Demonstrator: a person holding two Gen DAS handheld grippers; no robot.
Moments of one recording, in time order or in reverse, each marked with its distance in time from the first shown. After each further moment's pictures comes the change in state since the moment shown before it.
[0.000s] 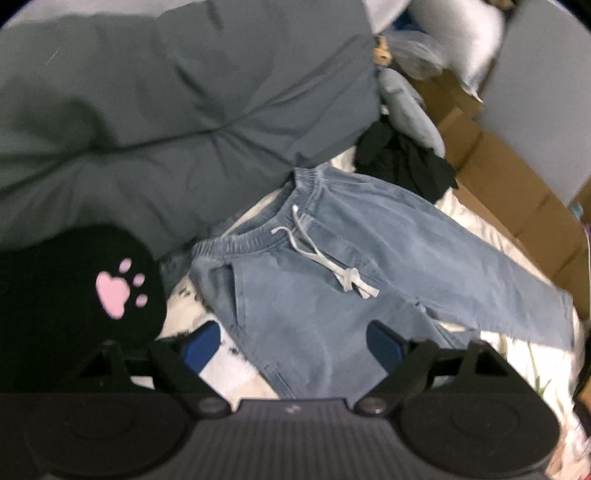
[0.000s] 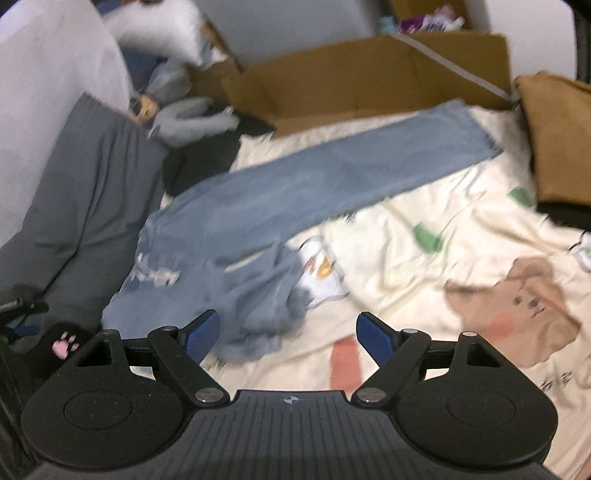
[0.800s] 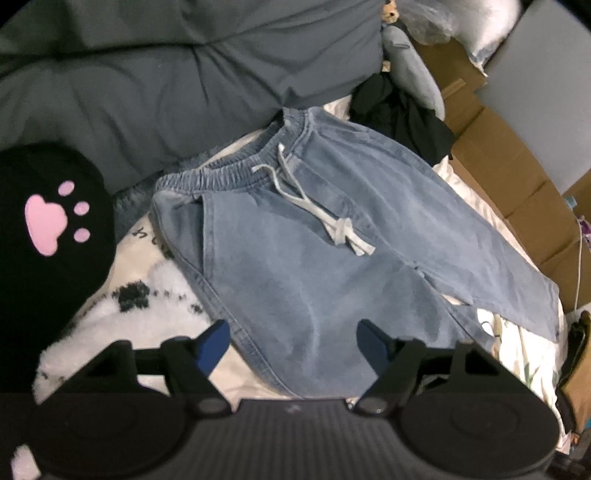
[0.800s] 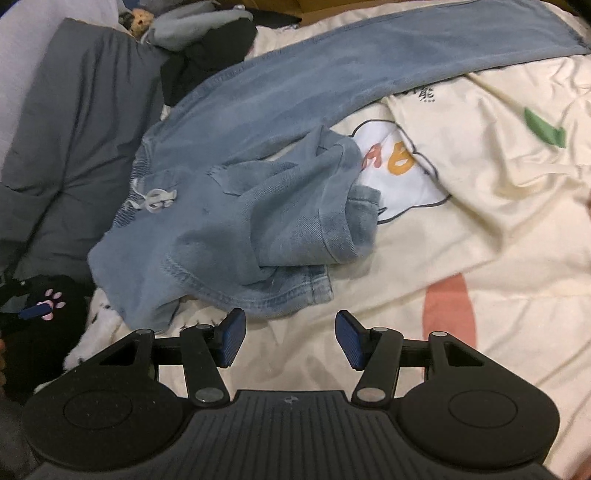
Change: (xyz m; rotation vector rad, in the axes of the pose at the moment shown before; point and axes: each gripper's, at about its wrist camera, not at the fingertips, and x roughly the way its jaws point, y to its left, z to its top) left arm 0.083 0.021 -0.033 -0.047 0.112 -0.118; right arm 0.188 0.020 -0.039 0.029 0.231 0.068
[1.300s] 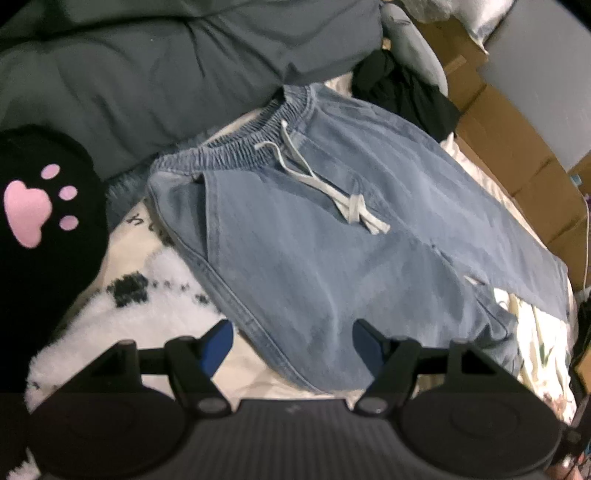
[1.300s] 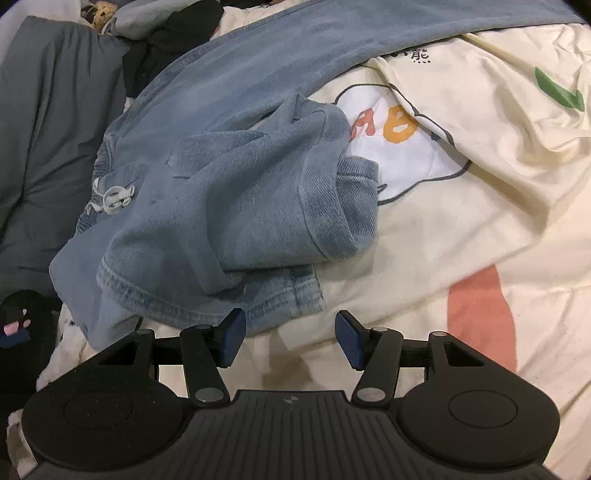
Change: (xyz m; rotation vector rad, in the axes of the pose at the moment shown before) left arm 0.026 0.012 -0.005 0.060 0.043 -0.009; right arm 0.056 -0.008 0.003 0.077 0.007 -0.052
